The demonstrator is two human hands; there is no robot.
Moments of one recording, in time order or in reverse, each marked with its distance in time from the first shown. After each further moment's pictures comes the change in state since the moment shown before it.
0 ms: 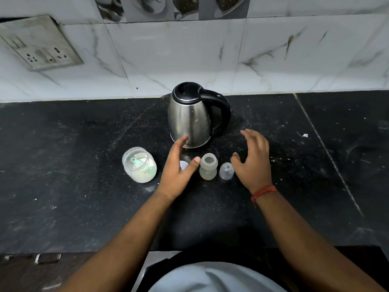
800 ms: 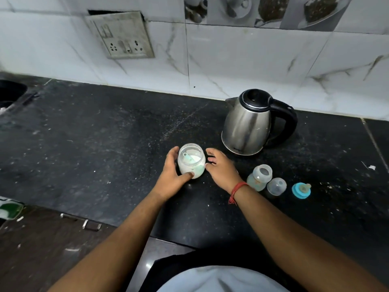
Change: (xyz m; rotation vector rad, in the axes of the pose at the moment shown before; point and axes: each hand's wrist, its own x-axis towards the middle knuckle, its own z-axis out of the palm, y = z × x) left_hand -0.033 -0.076 -0.136 0.008 0.096 -0.274; right_hand -0.007 -0.128 0.161 0.387 -0.707 0.242
